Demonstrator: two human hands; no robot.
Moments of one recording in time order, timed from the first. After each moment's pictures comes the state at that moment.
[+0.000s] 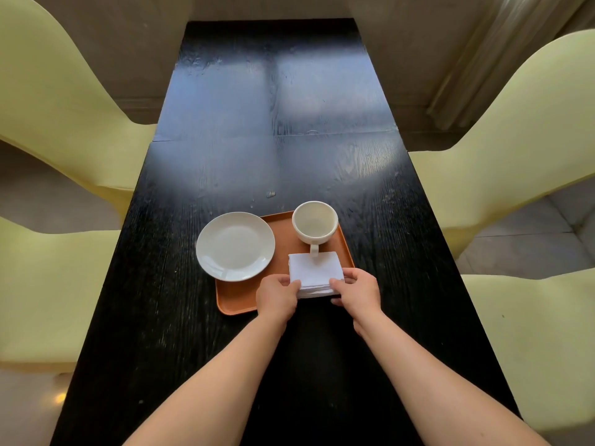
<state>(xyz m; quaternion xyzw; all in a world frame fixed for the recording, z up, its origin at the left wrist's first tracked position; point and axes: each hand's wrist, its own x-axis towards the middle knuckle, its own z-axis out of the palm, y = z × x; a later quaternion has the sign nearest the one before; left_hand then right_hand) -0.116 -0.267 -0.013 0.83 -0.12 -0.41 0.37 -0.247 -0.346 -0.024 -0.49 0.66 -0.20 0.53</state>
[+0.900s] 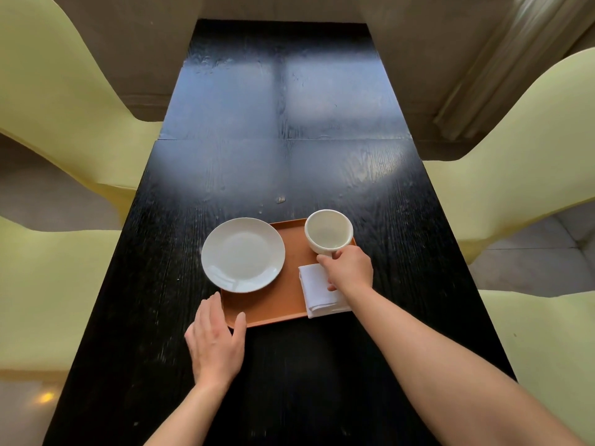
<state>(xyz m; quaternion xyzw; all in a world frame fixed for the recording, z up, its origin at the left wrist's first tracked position) -0.051 -0.165 -0.067 0.92 -0.29 -0.14 0.23 -0.174 -0.382 0.008 -0.67 0.65 -0.09 0.35</state>
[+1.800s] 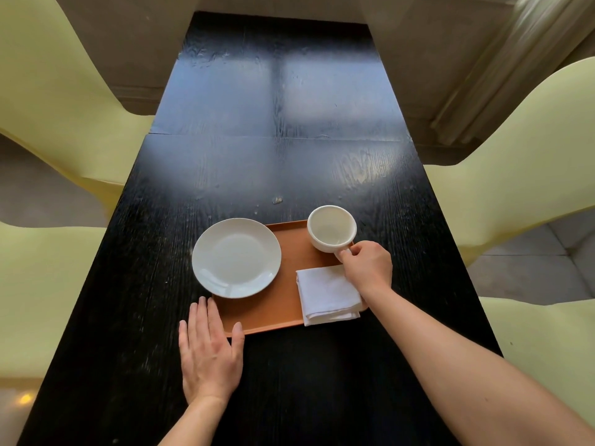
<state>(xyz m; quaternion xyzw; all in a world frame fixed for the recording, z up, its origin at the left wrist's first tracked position) -0.060 -0.167 -0.087 0.93 -0.33 -0.07 0.14 -0.195 -0.419 -0.003 -0.72 0.64 -0.11 0.25</state>
